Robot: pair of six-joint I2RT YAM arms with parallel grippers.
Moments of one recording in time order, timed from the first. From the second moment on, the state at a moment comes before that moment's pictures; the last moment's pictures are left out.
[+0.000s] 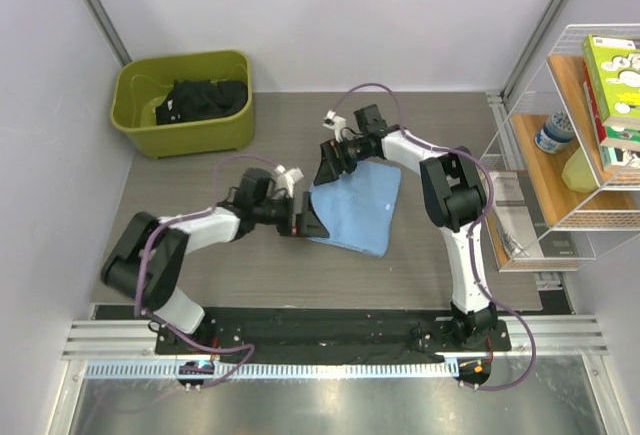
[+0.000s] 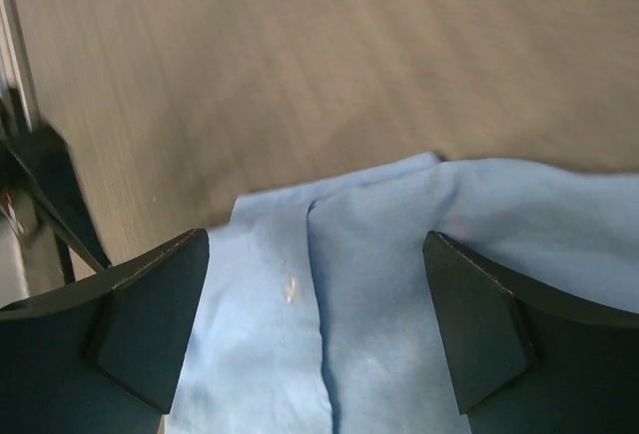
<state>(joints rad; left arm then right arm) -0.50 1.65 0.75 0.20 0.77 -0.55 0.36 2.28 1.70 -0.33 -0.87 0.00</state>
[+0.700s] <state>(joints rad) -0.24 1.56 0.57 0.22 0.65 -0.84 0.49 1.86 1.51 -0.69 -0.72 -0.36</state>
